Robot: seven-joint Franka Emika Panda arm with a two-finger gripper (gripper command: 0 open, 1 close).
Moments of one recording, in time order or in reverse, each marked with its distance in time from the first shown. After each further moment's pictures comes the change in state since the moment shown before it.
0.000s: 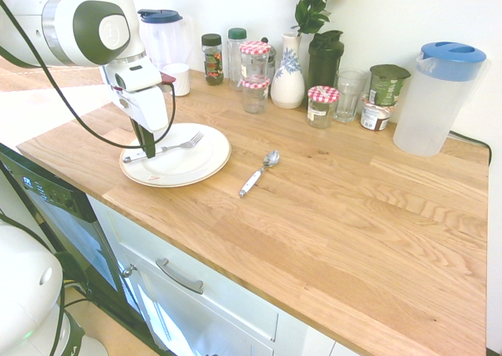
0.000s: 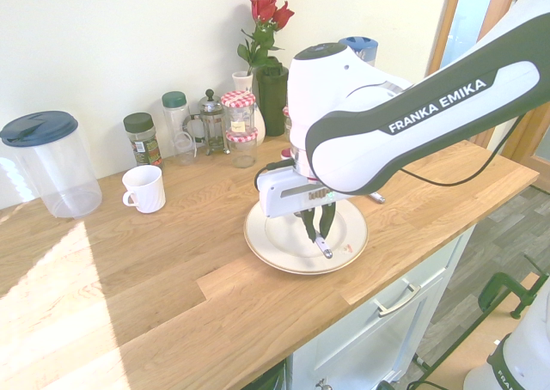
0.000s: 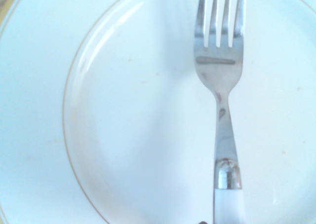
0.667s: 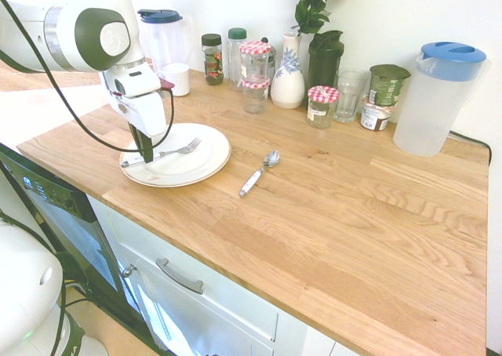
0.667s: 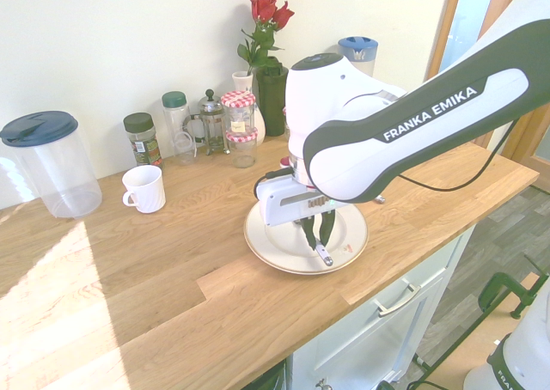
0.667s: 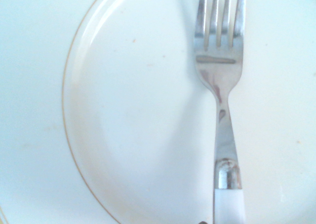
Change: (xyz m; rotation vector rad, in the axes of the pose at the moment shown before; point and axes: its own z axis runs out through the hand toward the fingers) arm -0.006 -0.001 0.012 -0.024 -0.010 -0.011
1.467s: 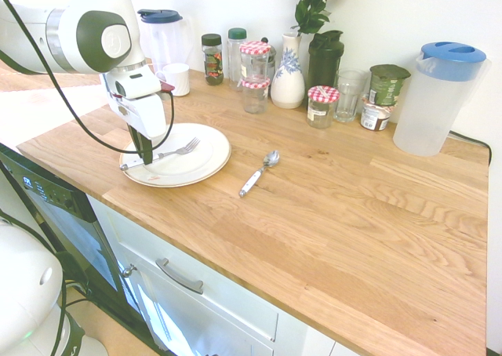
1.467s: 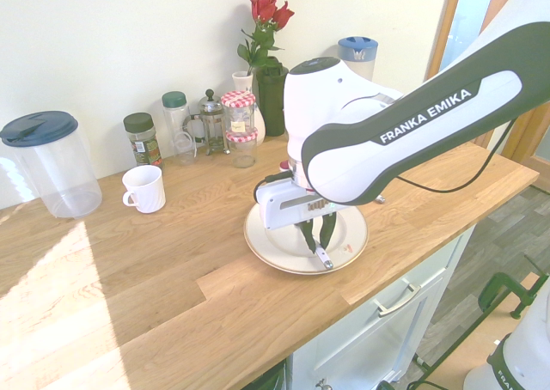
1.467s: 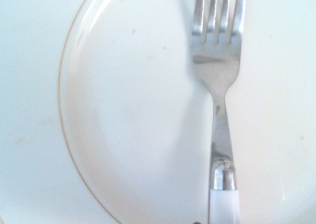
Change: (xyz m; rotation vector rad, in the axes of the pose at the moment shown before) arm 0.000 0.000 0.002 -0.009 -0.004 -0.001
